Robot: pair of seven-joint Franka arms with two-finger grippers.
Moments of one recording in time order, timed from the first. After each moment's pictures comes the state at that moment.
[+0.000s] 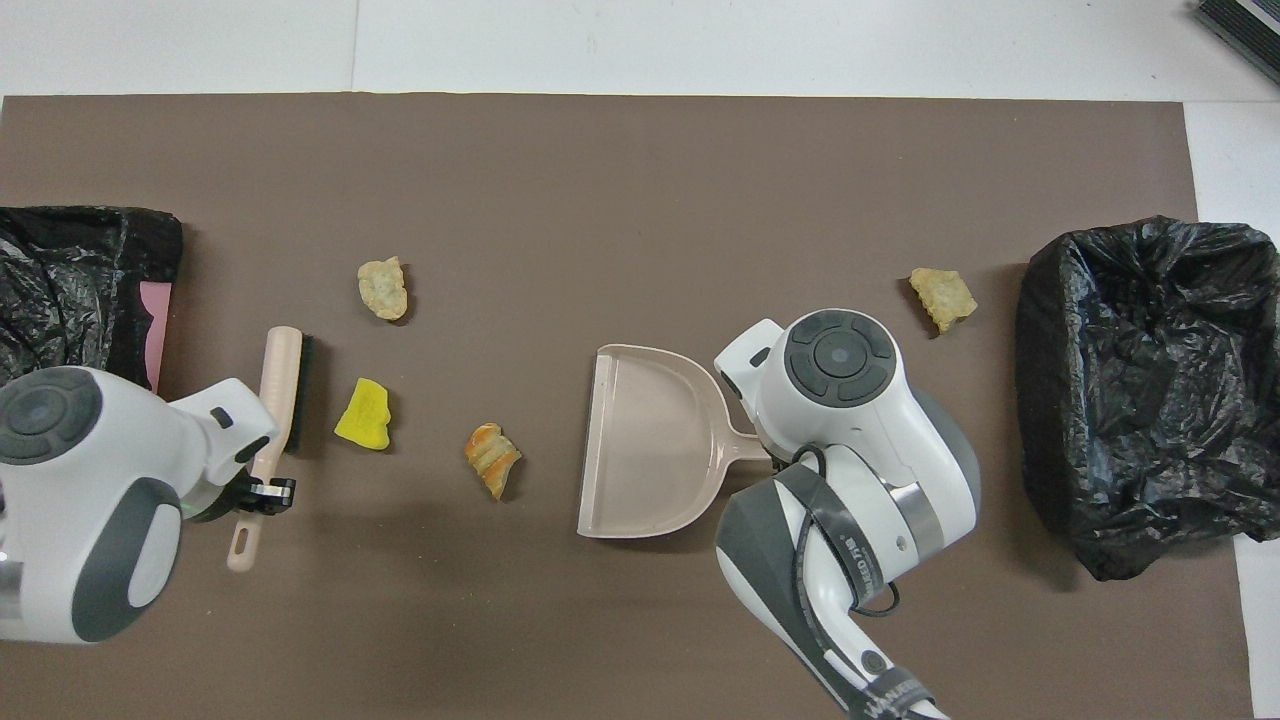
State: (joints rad) left arm -0.08 -0.17 -0.07 -2.40 0.09 2.01 -0.08; right arm 0.43 0.14 0.03 -2.01 -0.04 1.97 -0.96
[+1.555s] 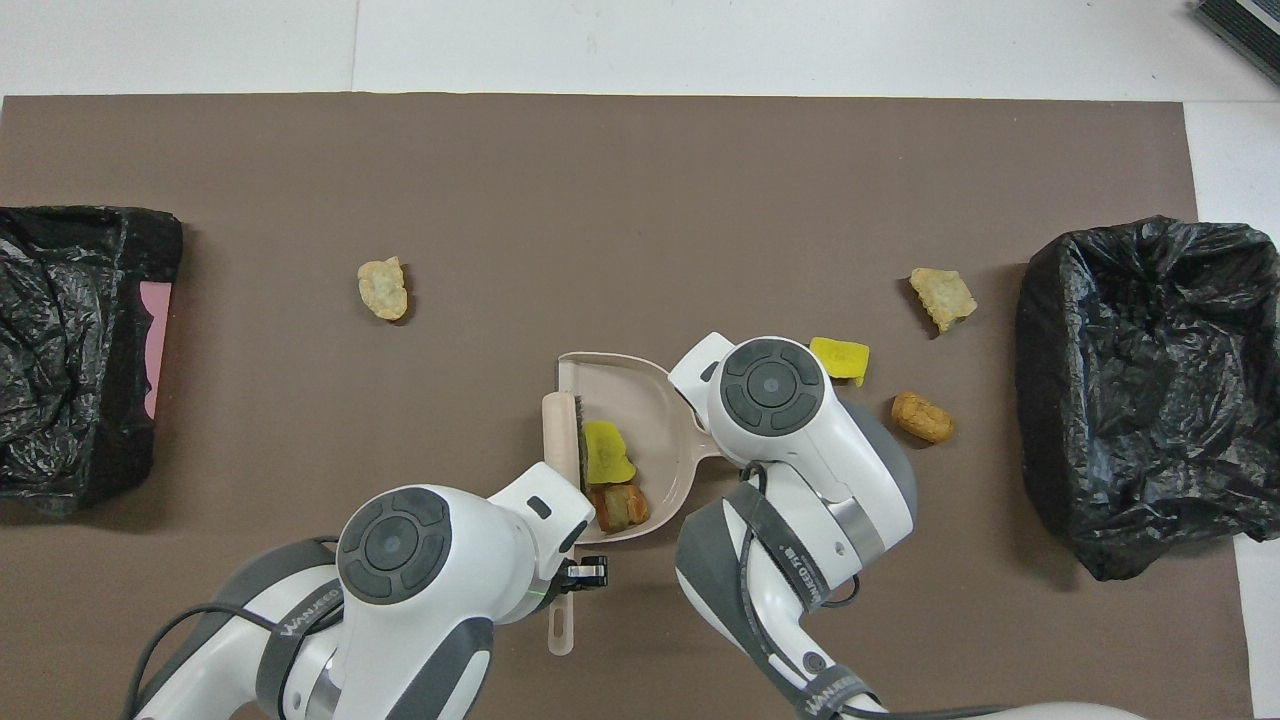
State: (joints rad) left arm -0.64 -0.16 -0.07 -2.33 -0.36 2.12 -0.50; right arm 0.49 0.20 0.03 -2.01 -0.09 2.08 -0.96
